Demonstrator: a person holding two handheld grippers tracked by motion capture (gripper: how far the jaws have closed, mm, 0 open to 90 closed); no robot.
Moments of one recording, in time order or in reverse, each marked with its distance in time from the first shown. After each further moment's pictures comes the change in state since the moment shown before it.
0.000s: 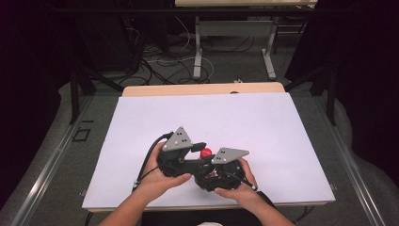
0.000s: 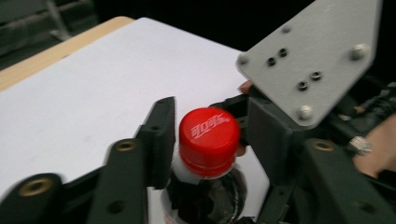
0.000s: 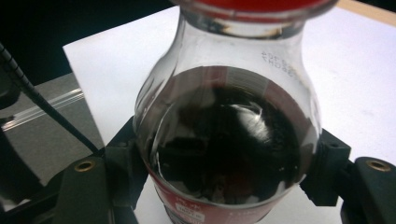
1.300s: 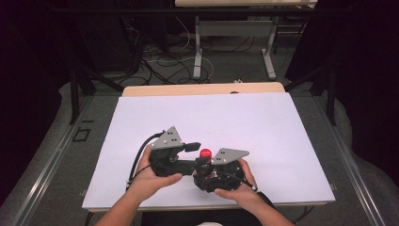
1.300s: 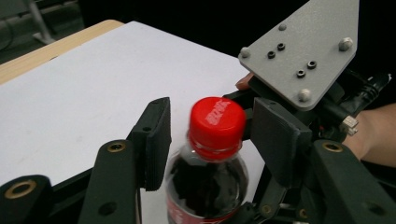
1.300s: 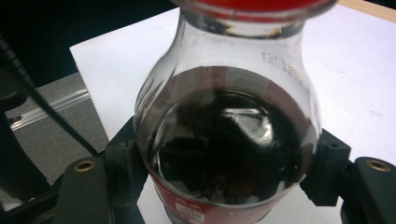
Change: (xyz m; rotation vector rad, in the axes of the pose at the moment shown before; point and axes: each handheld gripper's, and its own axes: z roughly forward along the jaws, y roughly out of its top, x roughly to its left) left arm 0.015 -0.010 -0.011 -0.044 -0.063 0.033; right arm 0.002 0.001 -0.001 -0.002 0.013 0.007
